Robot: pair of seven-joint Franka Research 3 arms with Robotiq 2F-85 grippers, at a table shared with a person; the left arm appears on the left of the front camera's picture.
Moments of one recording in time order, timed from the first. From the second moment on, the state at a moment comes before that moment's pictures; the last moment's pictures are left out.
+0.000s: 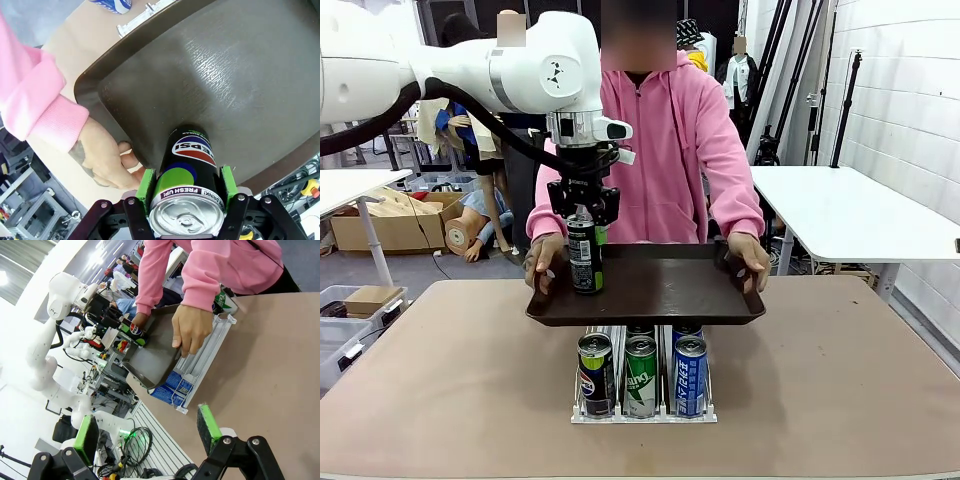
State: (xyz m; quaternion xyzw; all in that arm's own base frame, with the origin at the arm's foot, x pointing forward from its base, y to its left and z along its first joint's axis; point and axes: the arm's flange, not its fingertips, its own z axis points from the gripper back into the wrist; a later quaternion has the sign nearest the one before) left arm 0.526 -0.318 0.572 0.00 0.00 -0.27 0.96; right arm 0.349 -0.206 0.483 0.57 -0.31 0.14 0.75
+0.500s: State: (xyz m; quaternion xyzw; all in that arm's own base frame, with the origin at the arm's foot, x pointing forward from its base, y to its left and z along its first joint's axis) left arm 0.526 -0.319 0.573 0.00 -0.01 -0.27 0.96; right arm 0.349 -0.206 0.483 0.57 -0.31 0.14 0.75
